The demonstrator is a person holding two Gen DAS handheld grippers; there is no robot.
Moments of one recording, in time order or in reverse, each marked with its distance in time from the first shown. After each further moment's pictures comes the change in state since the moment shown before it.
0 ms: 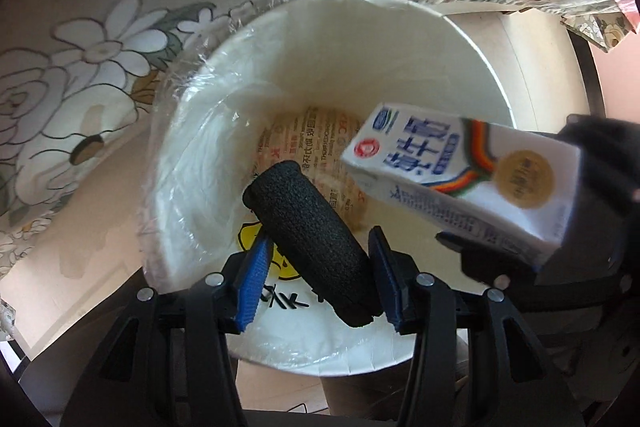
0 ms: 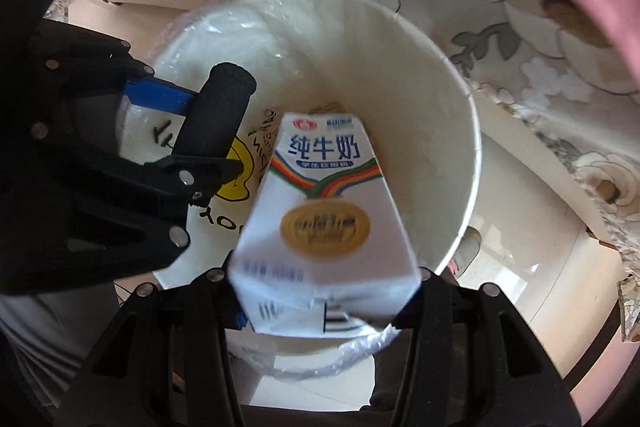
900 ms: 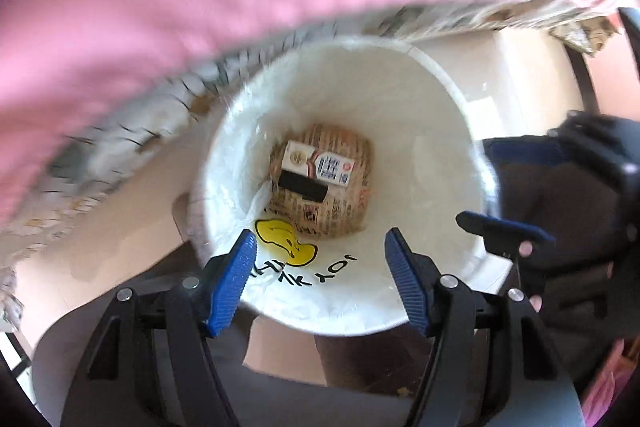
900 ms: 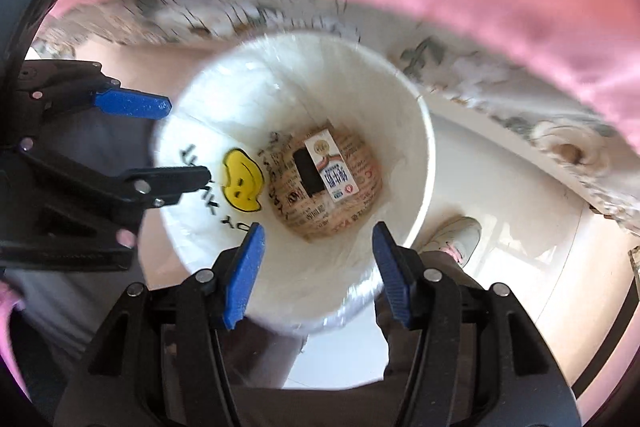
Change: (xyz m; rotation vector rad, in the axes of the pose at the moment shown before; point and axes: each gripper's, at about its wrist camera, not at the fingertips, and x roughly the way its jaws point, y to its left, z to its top) left arm -0.072 -0.013 -0.023 0.017 -0.118 0.028; right arm -0.072 -0.024 -0.031 0.095 -0.127 0.050
